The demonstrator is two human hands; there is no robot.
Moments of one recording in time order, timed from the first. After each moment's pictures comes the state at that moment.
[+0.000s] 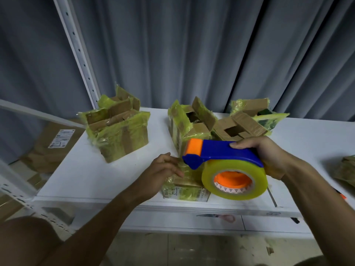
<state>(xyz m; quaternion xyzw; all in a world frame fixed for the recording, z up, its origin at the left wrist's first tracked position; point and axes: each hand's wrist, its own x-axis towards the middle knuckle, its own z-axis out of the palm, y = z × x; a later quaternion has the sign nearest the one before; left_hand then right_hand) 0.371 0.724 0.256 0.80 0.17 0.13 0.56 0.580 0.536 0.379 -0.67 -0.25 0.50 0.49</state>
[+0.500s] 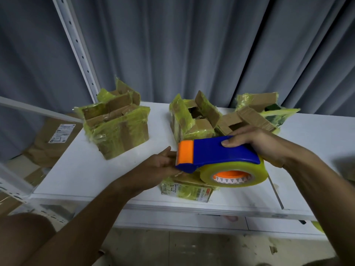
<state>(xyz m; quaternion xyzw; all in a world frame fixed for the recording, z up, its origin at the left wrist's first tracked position) 0.379 0.737 0.269 0.76 0.17 0.05 0.63 0.591 0.566 0.386 -0.74 -0.41 0.41 0.34</state>
